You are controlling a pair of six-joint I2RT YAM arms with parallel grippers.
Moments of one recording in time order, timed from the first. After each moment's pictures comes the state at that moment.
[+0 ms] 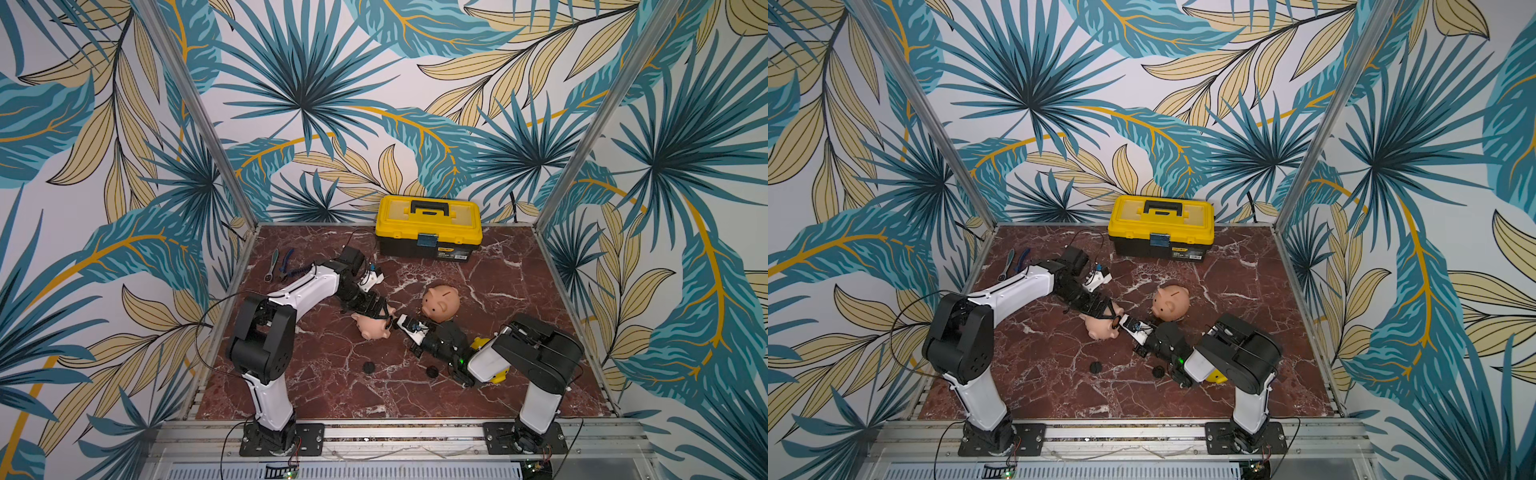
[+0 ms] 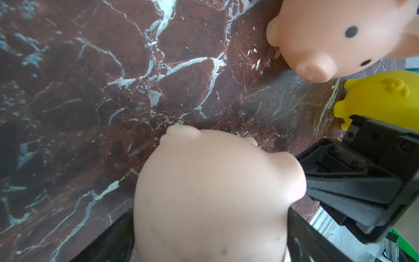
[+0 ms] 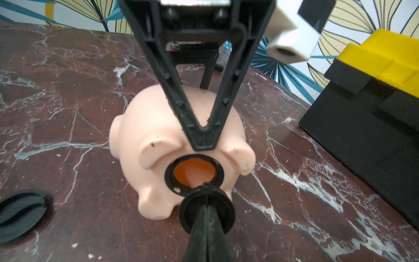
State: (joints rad) left arm -0.40 1.81 1.31 -0.82 0.50 0.02; right arm 0.77 1.84 0.41 1.19 -0.06 -0.31
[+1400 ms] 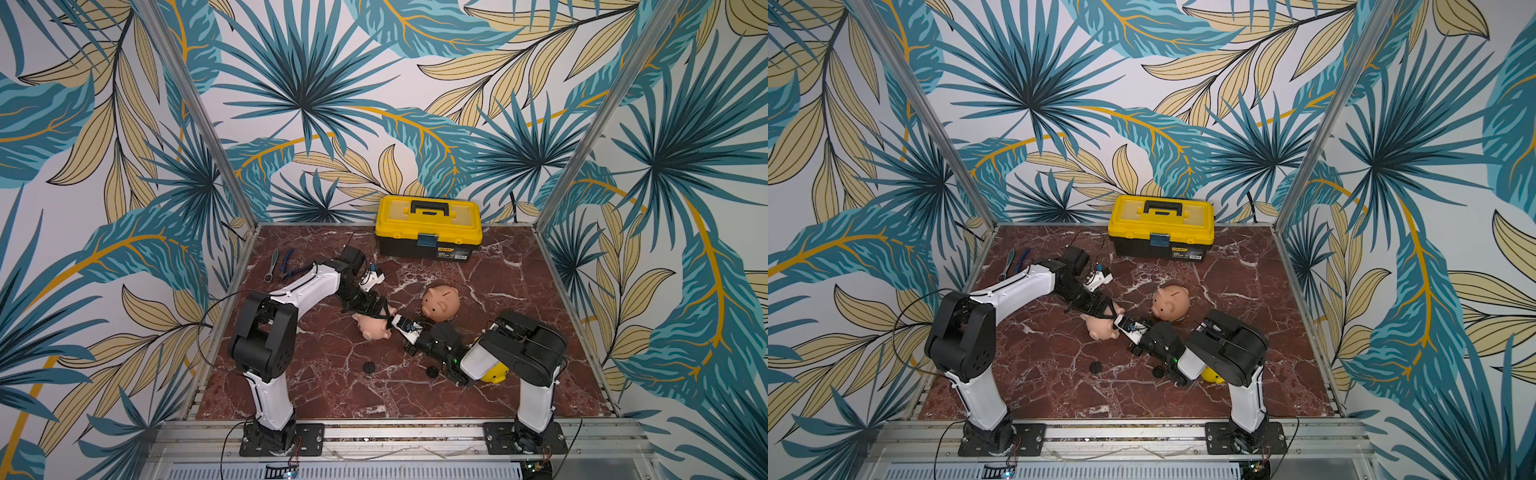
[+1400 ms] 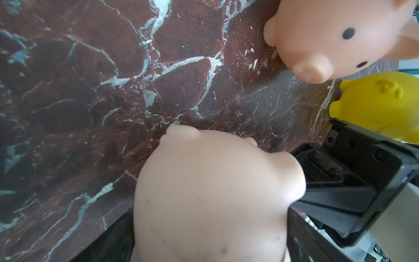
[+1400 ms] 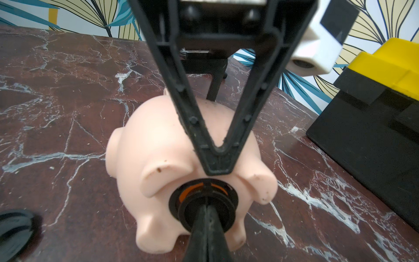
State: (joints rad) left arm -0.40 1.83 1.33 -0.83 0.52 0.01; right arm 0.79 1.93 0.47 1.26 -0.06 -0.31
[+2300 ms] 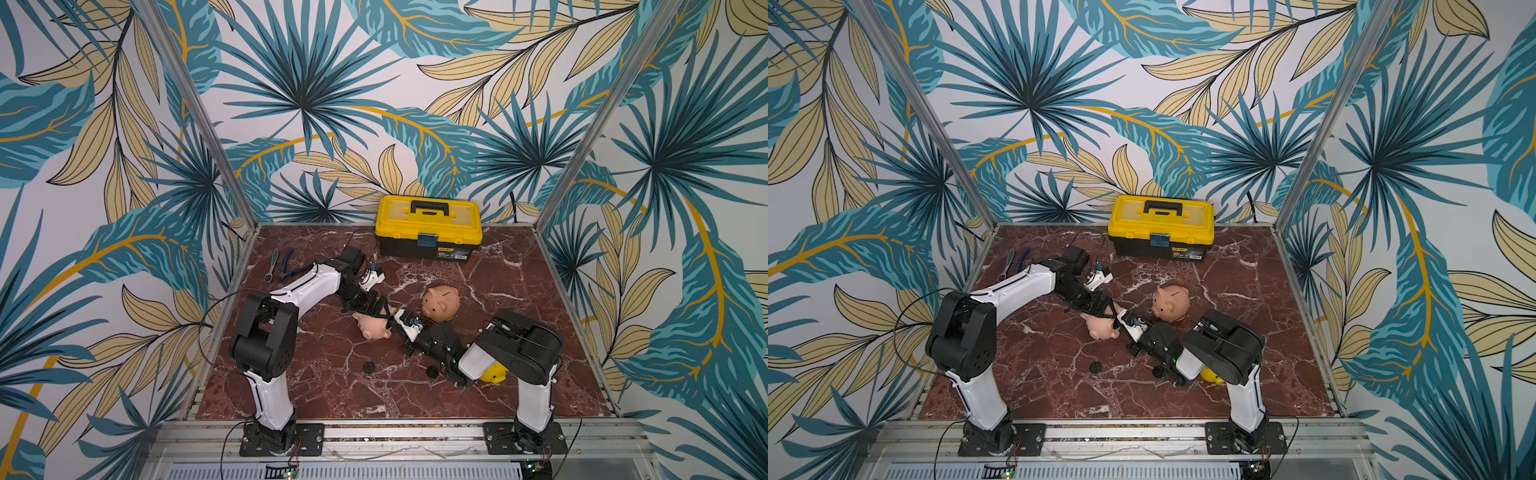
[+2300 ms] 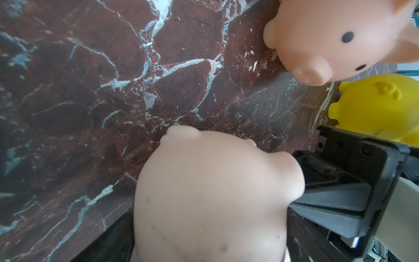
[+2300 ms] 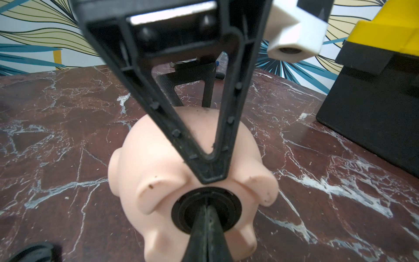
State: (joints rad) left arm -0.40 1.84 1.34 -0.83 0.52 0.01; right arm 0.80 1.95 0.48 1.29 -0.05 -0.10
